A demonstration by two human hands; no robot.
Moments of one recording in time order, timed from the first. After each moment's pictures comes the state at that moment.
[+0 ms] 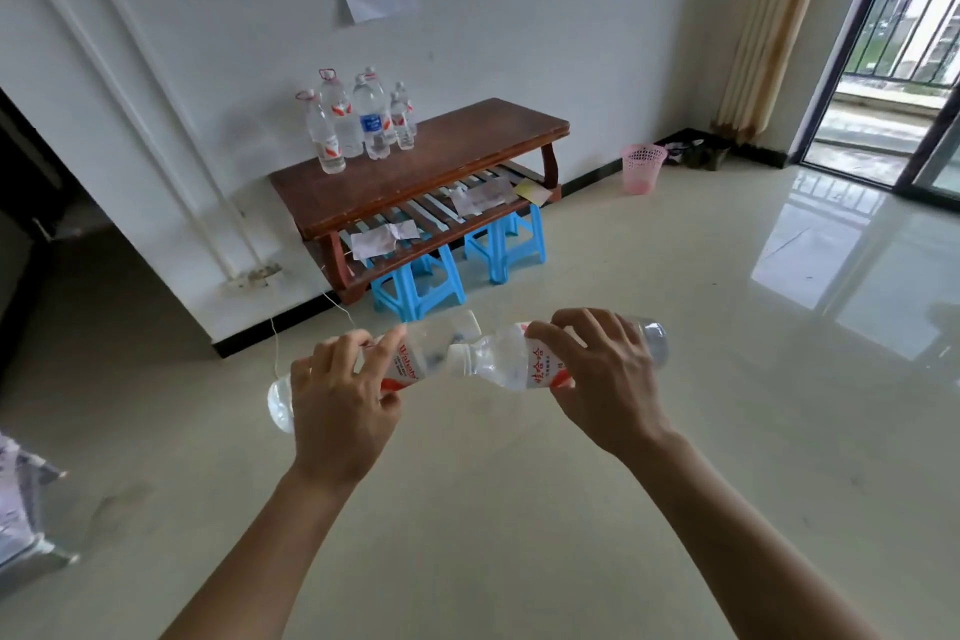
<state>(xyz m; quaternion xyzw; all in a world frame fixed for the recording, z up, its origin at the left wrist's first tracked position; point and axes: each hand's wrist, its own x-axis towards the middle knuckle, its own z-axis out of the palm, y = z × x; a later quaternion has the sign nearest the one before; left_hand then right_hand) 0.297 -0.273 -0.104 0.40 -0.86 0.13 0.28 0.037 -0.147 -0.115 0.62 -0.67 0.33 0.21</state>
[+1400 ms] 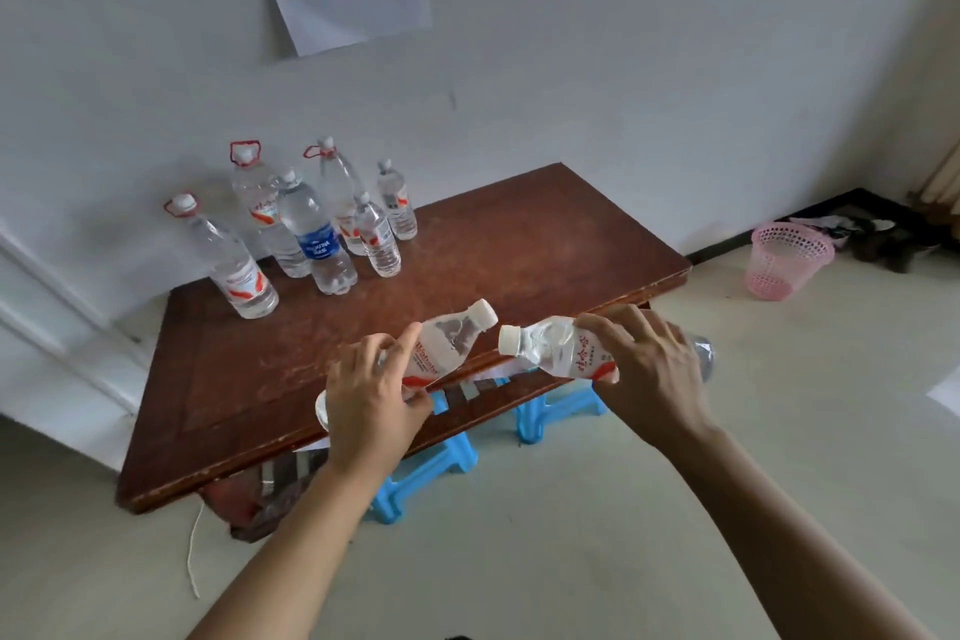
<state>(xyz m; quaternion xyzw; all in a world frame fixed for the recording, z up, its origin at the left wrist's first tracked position) -0.238 -1.087 -0.136 0.49 -0.82 0.07 0.28 -0.533 -1.001 -0.131 0.66 -0.70 0.26 0.10</state>
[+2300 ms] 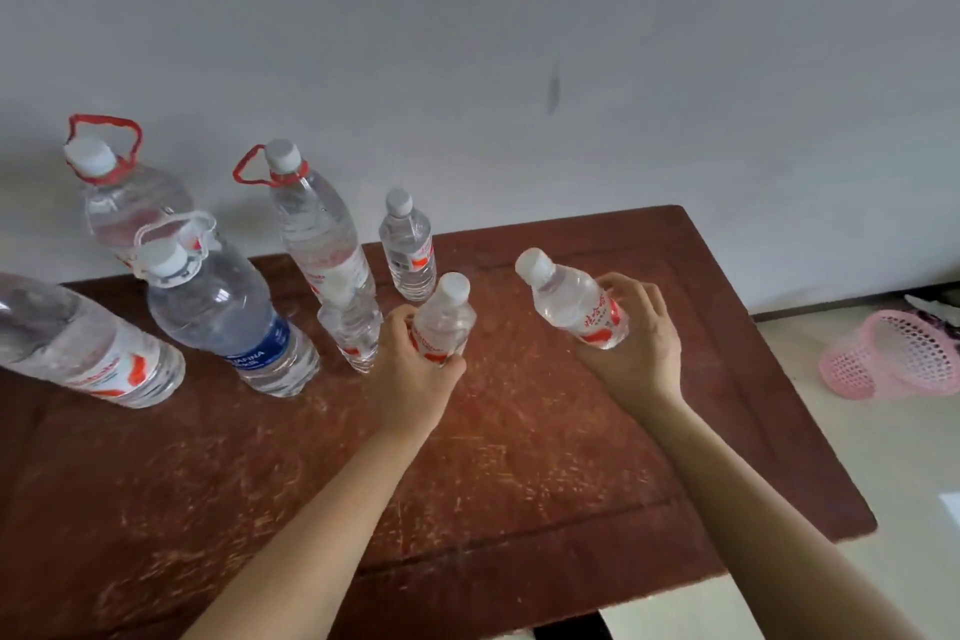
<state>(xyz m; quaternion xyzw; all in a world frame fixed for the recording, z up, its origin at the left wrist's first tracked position) -0.352 -1.548 -0.259 0.65 -0.59 -0.26 0.41 -0.596 -1.524 -0.201 0.60 -0.70 0.37 -0.12</state>
